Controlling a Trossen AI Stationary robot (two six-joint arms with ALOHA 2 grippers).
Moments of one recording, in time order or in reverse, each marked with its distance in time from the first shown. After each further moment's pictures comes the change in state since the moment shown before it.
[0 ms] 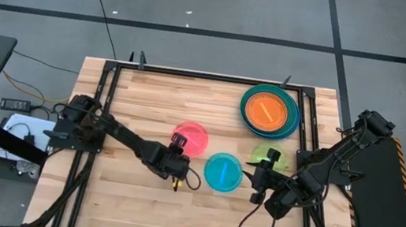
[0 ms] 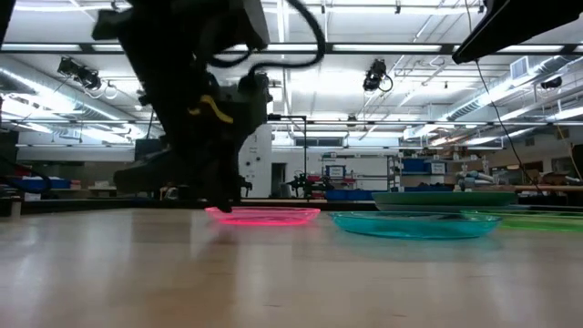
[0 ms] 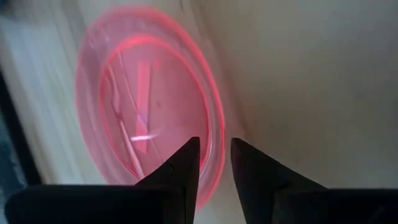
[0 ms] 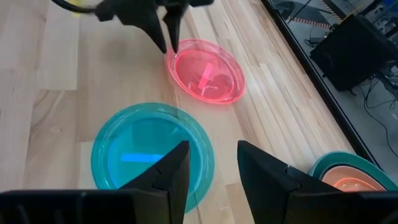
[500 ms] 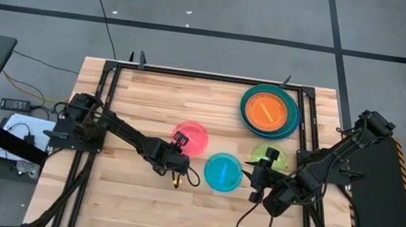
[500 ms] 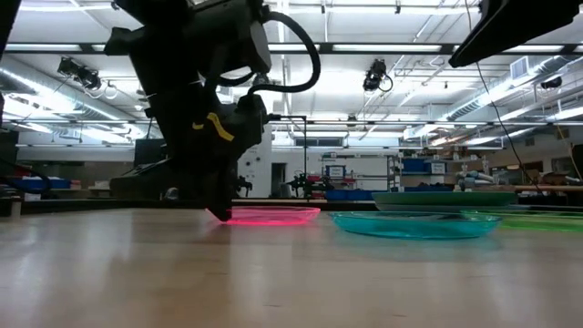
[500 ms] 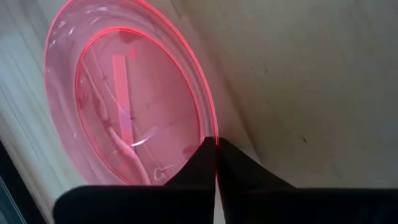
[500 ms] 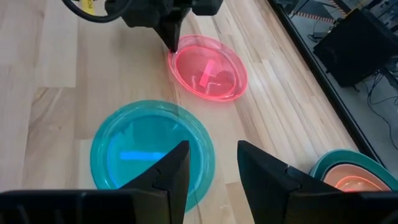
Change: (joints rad) left arm 0.057 0.002 -0.030 0.019 0.072 0.153; right arm -0.024 0.000 0.000 0.007 -0.032 -0.015
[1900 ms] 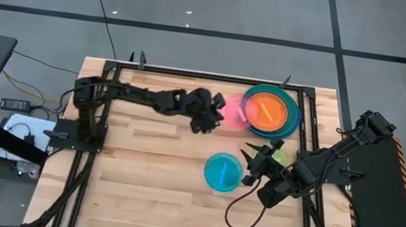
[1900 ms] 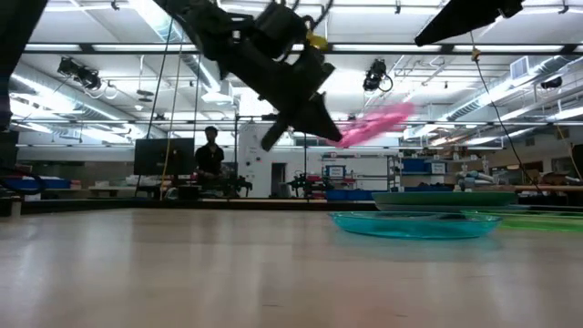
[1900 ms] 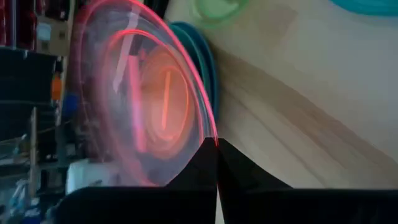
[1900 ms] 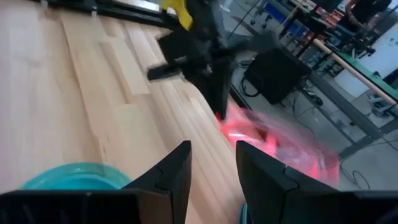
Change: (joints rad) left arm 0.453 -0.012 0.185 0.540 0.488 0.898; right arm -0.085 -0.001 0.043 -0.003 0.279 -0.021
